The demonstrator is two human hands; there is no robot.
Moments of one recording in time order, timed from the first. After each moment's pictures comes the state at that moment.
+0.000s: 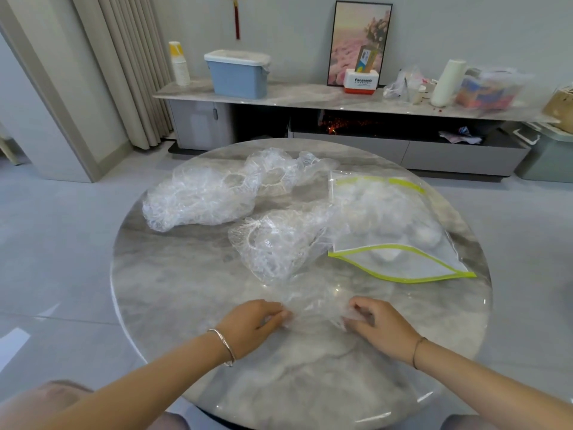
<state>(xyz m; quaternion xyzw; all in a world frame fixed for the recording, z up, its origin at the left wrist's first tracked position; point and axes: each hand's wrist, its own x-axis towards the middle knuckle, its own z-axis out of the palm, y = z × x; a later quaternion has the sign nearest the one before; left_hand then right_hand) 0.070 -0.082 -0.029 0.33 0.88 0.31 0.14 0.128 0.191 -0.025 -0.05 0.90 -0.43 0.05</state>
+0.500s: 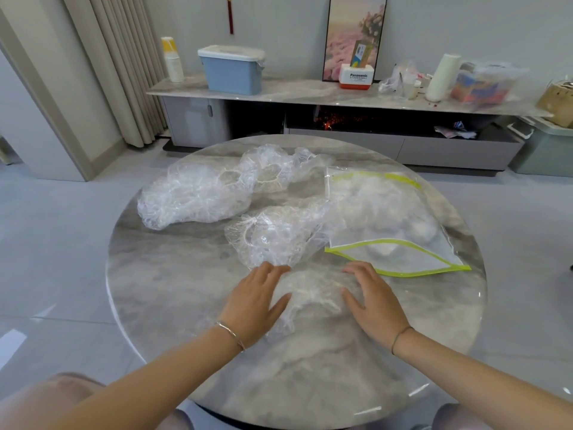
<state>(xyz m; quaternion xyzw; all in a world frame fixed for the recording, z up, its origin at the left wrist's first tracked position) 0.068 -0.062 -0.017 0.31 0.92 0.22 -0.09 0.114 0.179 -0.027 -0.02 0.95 -0.28 -0.13</state>
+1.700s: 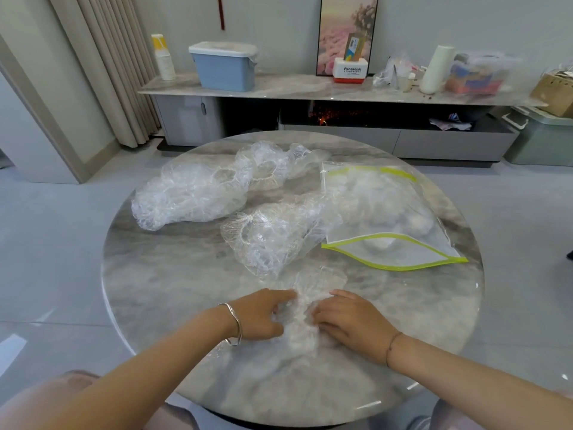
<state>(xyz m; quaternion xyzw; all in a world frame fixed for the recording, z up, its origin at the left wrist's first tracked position) 0.059 -0.058 -0.002 0.32 0.86 0.23 0.31 0.116 0.165 -0.051 -0.32 0.93 -0.11 -0.15</state>
